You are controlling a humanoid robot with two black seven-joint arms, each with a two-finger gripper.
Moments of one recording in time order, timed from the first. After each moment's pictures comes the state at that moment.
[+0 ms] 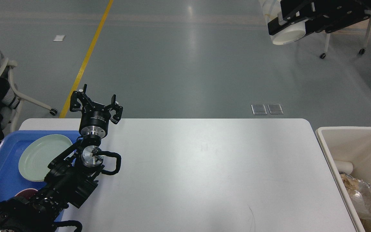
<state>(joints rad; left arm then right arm) -0.71 -0.01 -1.04 -0.38 -0.06 -0.34 -0.49 2.55 -0.67 -0.93 1.31 -0.29 0.96 0.04</state>
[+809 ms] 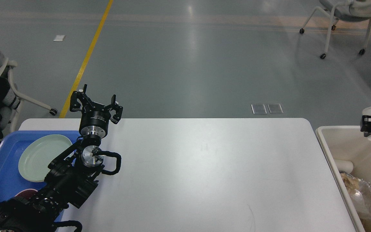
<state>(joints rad) -0.71 -0.01 -1.04 -0.38 -0.06 -0.34 -0.49 1.46 -0.64 -1.21 0.66 -0.49 0.58 0.03</state>
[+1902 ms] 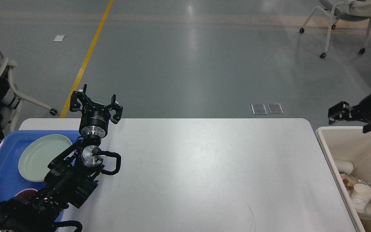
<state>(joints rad) -0.71 -0.01 -1.04 -0.38 -0.06 -0.34 -0.49 1.76 -0.61 -1.20 0.93 -0.31 0.67 0.03</state>
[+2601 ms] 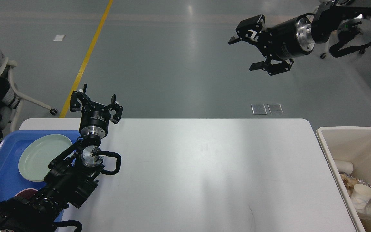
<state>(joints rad) -0.71 -0.01 -1.04 -0.38 -0.06 -0.34 -0.49 1.97 -0.34 -1.02 0.95 0.46 0.53 0.02</state>
